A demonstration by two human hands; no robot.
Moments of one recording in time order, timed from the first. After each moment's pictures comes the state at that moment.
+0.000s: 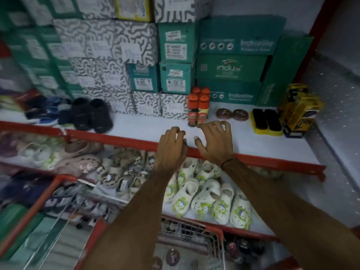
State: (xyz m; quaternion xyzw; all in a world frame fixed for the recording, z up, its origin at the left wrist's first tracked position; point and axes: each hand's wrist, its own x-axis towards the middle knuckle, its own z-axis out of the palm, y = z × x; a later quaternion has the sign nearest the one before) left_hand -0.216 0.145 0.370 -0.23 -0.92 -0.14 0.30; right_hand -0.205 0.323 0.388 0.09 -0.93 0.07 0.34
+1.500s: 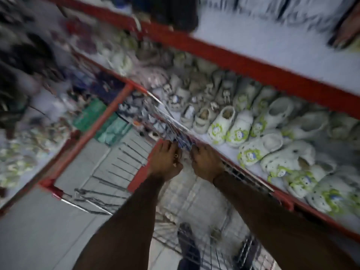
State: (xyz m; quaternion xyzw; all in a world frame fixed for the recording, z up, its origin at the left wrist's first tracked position) left_hand -0.079 -0.096 0.149 -0.01 -1.00 -0.07 0.05; right_hand -0.133 0.075 0.139 0.34 -0.94 0.02 -0.09
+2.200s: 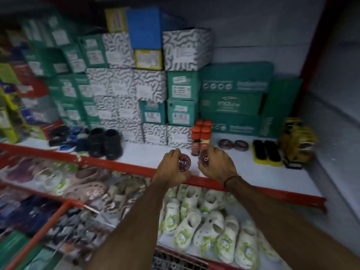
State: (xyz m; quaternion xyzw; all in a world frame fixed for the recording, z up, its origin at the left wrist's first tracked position) left_hand -0.223 0.132 0.413 -0.20 -0.92 -0.30 0.14; right_hand -0.205 0.325 0.431 0.04 -0.97 0.14 0.17
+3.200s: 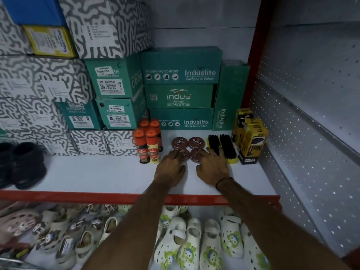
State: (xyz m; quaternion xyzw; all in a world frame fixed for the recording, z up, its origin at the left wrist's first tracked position) left_hand -0.303 0.319 0.373 -0.32 -0.93 -0.17 0.09; right_hand -0.247 0.484 0.381 -0.05 -0.99 -0.04 0.10
